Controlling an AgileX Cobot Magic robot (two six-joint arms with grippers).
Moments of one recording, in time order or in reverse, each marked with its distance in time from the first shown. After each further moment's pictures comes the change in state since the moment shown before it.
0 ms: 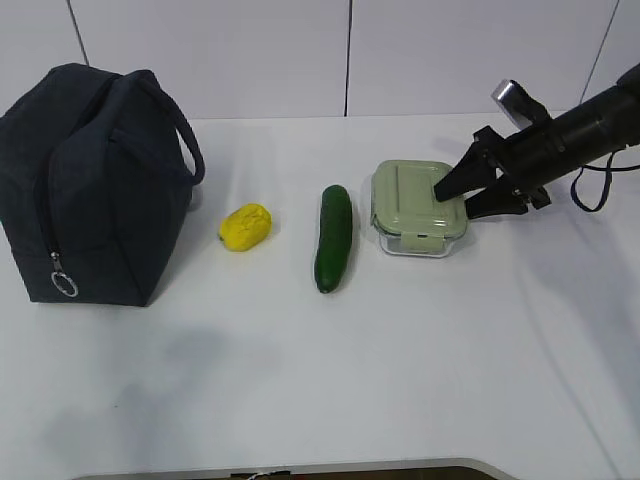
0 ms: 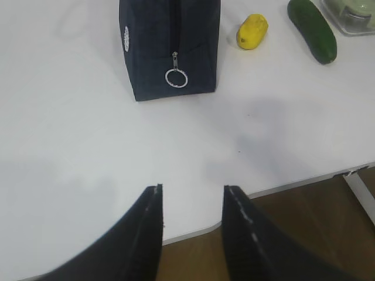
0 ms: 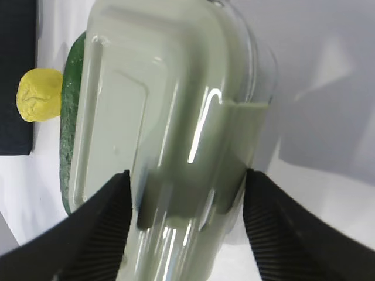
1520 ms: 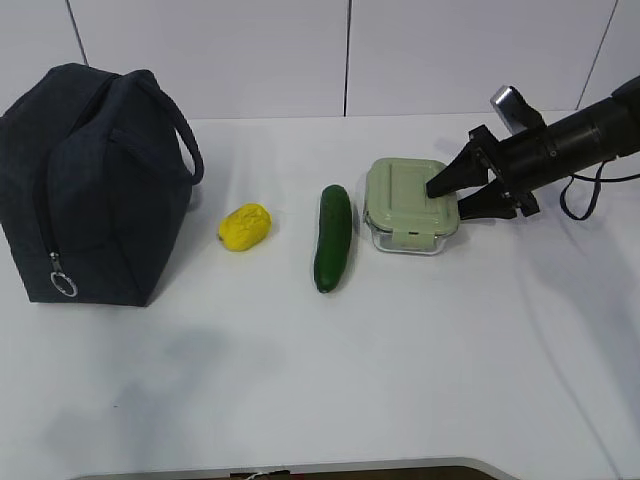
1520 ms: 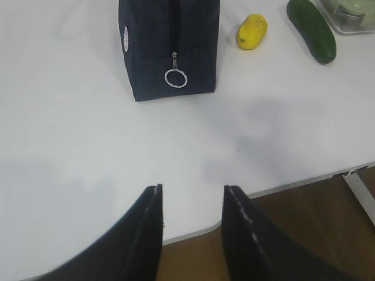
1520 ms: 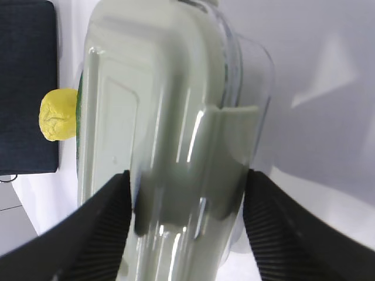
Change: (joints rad) left arm 0.000 0.000 0.000 0.000 0.000 0.000; right arm 0.004 0.035 0.000 0.089 0.000 0.017
